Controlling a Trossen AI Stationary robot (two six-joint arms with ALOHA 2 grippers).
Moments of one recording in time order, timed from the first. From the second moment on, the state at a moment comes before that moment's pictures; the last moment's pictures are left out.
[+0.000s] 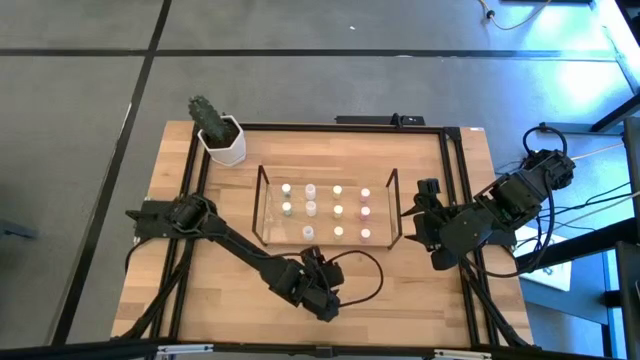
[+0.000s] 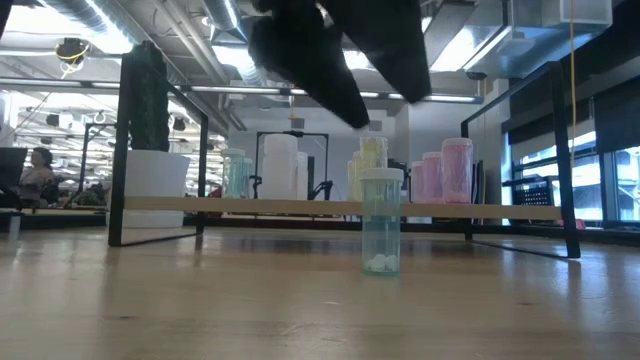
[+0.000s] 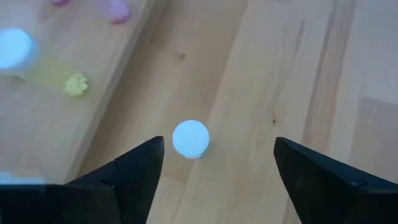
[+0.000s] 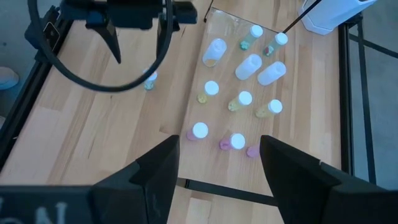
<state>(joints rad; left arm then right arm) -0.51 2.13 1.79 -0.77 -0.50 -0.74 0.61 1.36 1.73 -1.39 0.44 0.20</state>
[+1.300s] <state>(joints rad) -0.45 2.17 1.64 -0.59 -0.45 -0.70 0.61 1.36 1.73 -1.38 0.44 0.20</state>
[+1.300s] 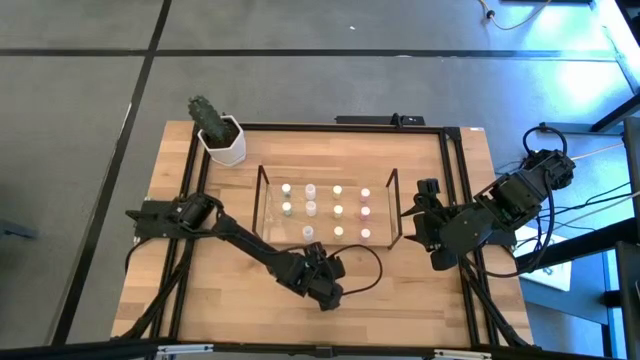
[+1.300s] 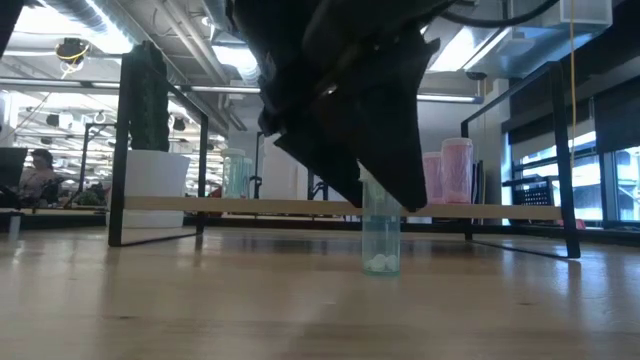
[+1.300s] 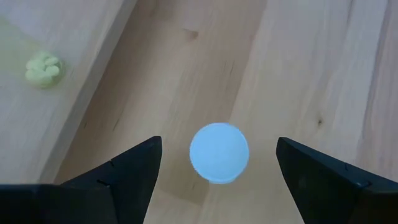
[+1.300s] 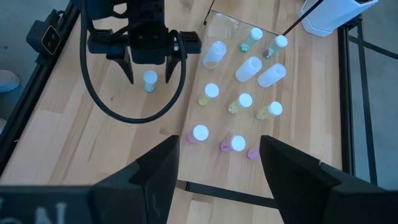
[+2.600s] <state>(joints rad) -0.44 2.17 1.64 -0.59 -0.45 -0.67 0.61 1.36 1.73 -1.38 0.44 0.20</state>
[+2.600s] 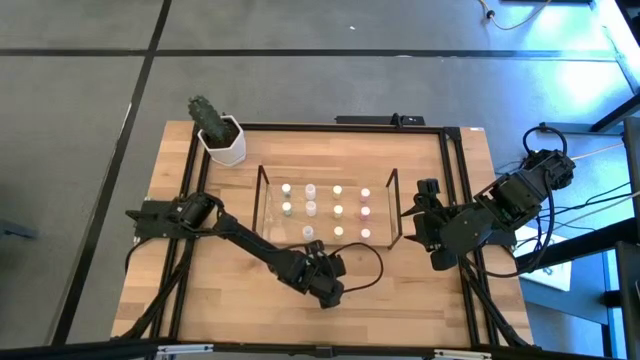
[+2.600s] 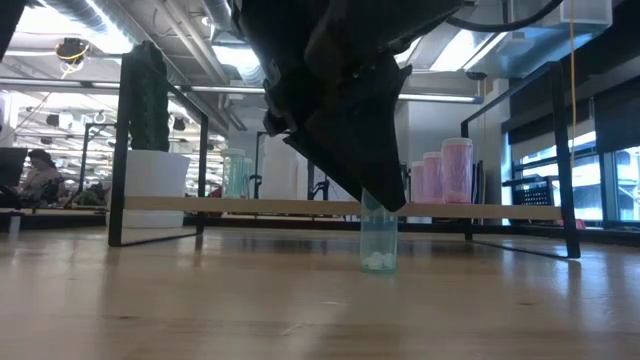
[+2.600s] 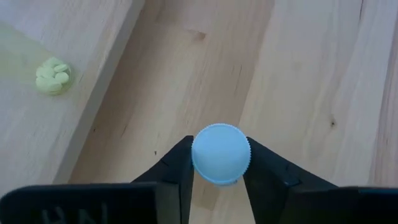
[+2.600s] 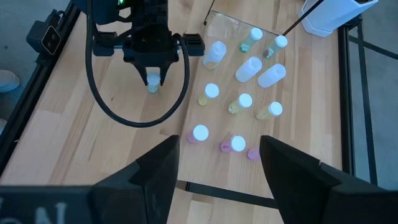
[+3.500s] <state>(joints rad) -0.53 1.85 1.64 -1.00 -0.58 -1.08 0.61 1.36 1.73 -1.37 0.44 0.20</state>
